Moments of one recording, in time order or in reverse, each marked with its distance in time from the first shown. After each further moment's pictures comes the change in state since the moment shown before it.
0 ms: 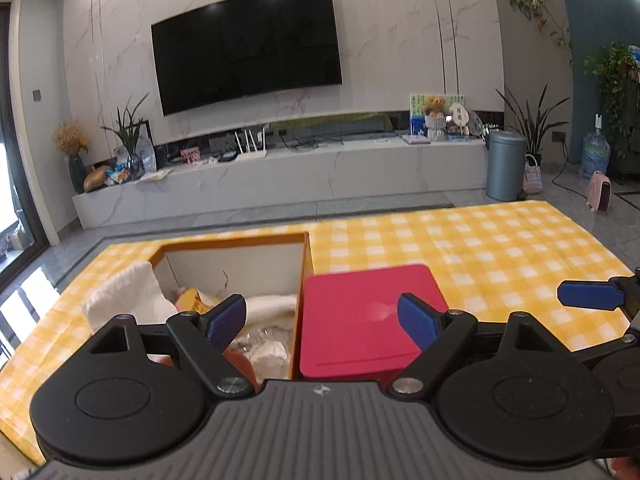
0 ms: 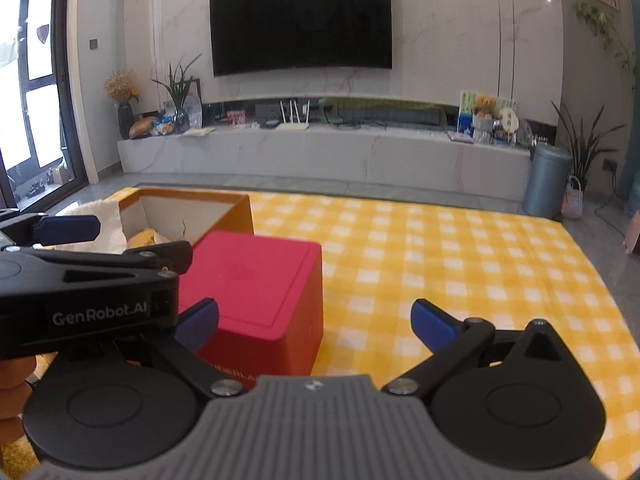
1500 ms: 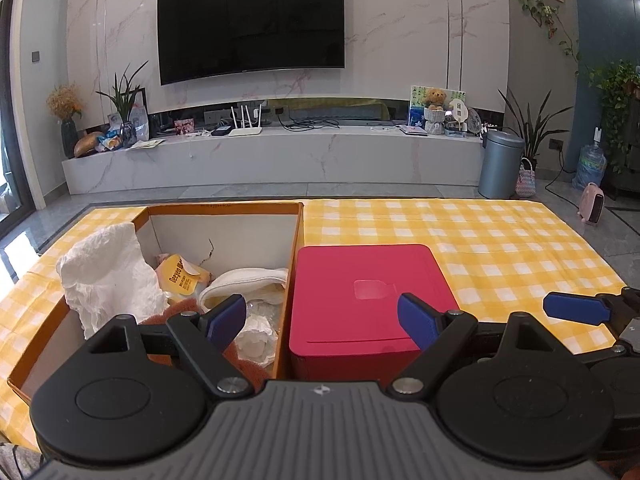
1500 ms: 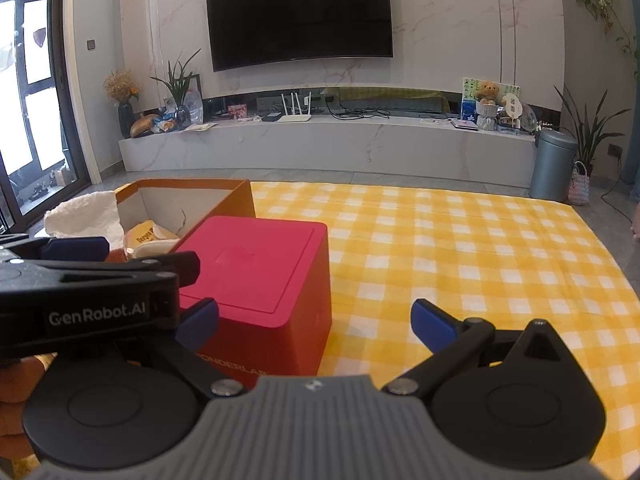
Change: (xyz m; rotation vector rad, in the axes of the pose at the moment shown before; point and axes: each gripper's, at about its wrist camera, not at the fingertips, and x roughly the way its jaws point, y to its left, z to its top) left arm 0.012 0.007 -0.011 -0.079 0.045 -0.044; right arm 0.009 0.002 -0.011 0.027 0.013 0.024
